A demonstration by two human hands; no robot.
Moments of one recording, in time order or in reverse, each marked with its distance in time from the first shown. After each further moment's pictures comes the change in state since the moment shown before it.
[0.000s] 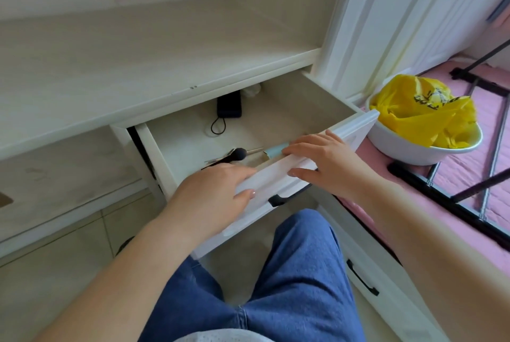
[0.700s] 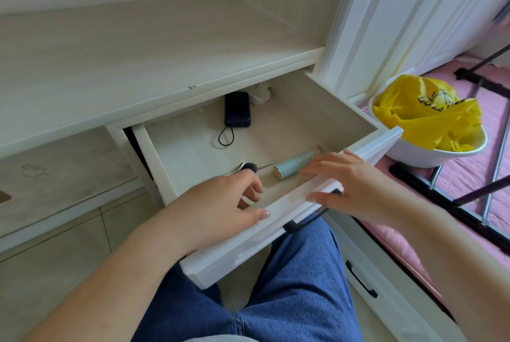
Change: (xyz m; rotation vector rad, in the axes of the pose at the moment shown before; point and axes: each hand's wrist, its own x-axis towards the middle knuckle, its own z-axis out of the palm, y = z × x) left_hand 0.004 0.005 -0.005 -0.206 -0.282 -0.021; right_hand -0.034 0.000 -0.023 0.107 -0.152 0.038
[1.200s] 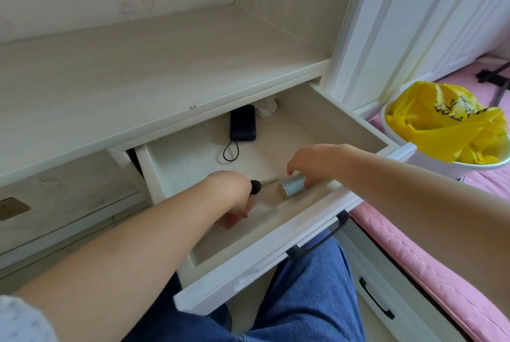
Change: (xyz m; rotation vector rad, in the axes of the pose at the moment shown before) left_hand 0.117 -0.024 0.005 0.707 -0.348 -0.303; right_hand 0.139 0.033 0.017 -0.594 -0.623 -0.048
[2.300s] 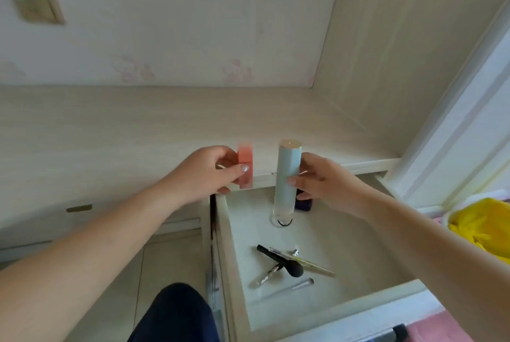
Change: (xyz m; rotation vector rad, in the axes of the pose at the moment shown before) left_hand -0.110 -0.151 -0.020 -1.247 0.843 0.070; right_hand -0.024 -0.058 -0.131 1.177 0.546 -0.318
